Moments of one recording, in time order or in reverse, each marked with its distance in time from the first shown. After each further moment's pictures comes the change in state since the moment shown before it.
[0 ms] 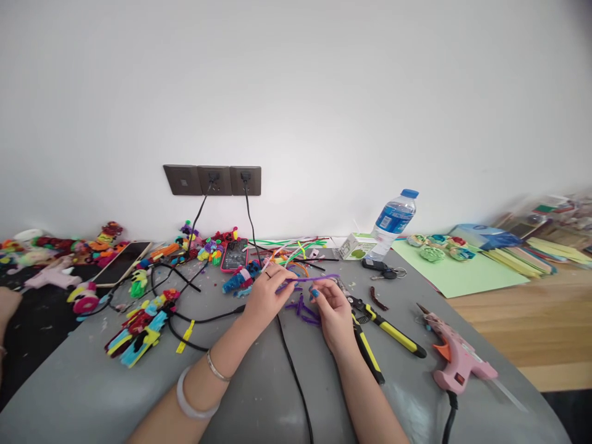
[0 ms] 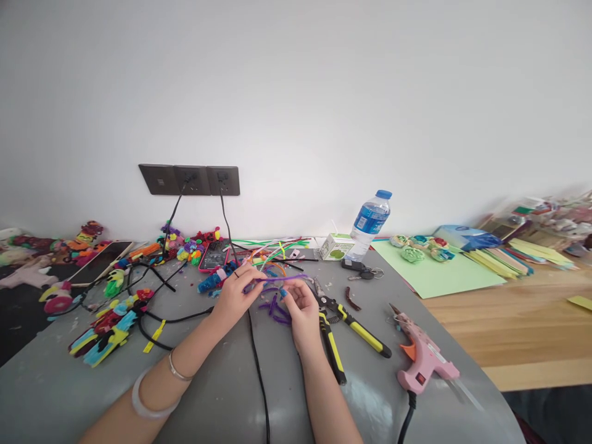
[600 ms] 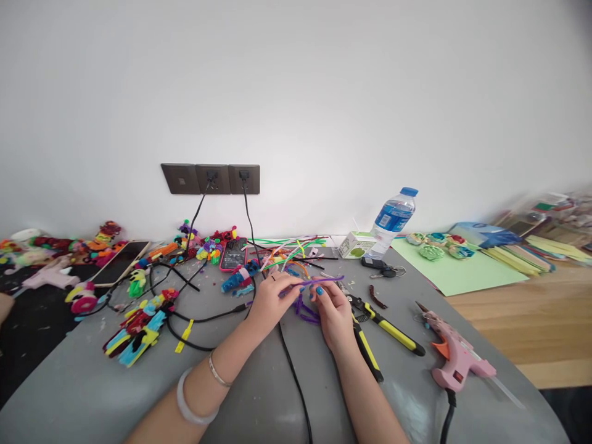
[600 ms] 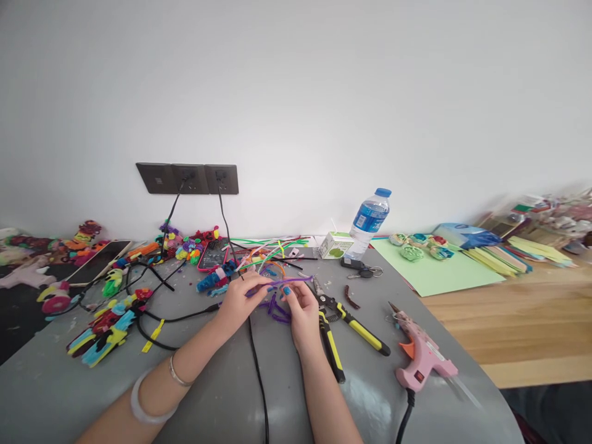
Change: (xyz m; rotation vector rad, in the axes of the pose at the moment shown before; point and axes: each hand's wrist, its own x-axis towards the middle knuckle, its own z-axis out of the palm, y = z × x) left_hand -0.008 0.000 0.013 -0.119 -0.029 -0.094; right_hand 0.000 -0.001 -0.001 0.005 0.017 0.001
